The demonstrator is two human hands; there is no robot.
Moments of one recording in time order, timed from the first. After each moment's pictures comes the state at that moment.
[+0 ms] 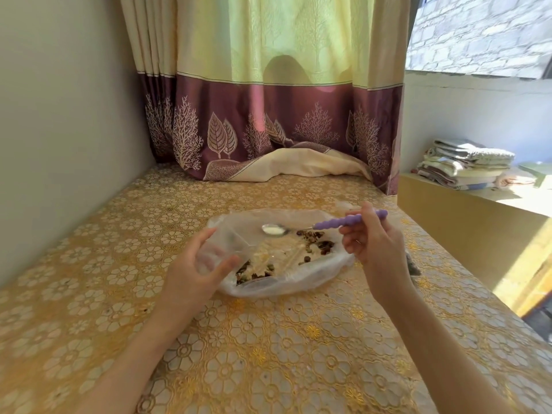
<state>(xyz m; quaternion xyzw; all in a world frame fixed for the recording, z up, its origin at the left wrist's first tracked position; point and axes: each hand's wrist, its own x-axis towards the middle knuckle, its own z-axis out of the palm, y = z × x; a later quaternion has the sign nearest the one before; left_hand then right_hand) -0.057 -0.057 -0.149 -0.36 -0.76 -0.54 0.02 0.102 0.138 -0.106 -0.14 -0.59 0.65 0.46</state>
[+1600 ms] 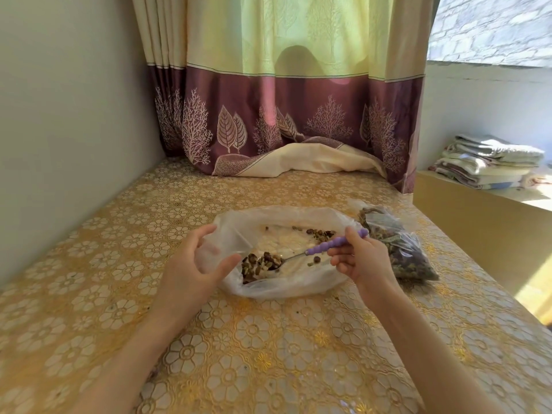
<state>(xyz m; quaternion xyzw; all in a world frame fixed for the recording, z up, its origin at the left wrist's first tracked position) -0.067 -0.060 -0.156 -0.34 -0.79 -0.51 0.05 0.078 0.140 -0.124 -0.28 -0.56 0.70 0.33</state>
